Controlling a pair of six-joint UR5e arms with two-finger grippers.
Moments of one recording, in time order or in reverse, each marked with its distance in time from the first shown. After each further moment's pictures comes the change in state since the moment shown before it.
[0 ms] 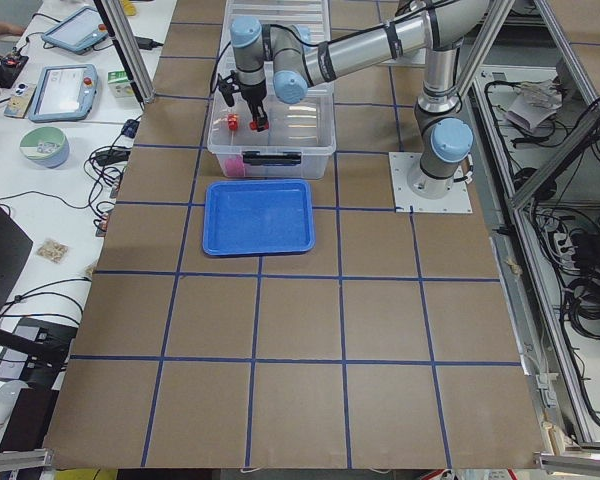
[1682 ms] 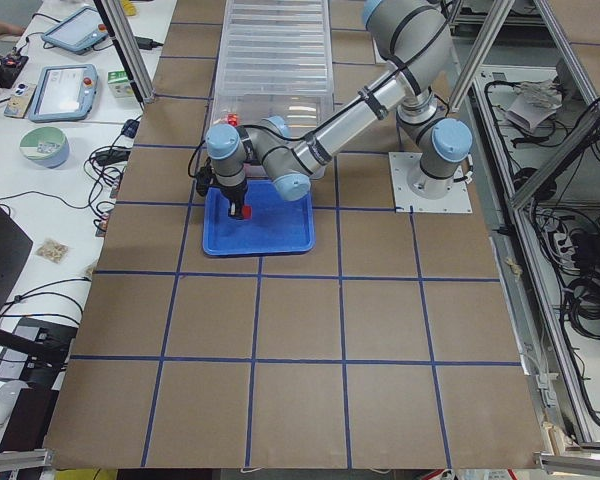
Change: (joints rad) left arm 0.400 -0.273 -0.058 0.360 0.002 0.771; right arm 0.000 0.000 -0.001 0.000 0.000 0.000
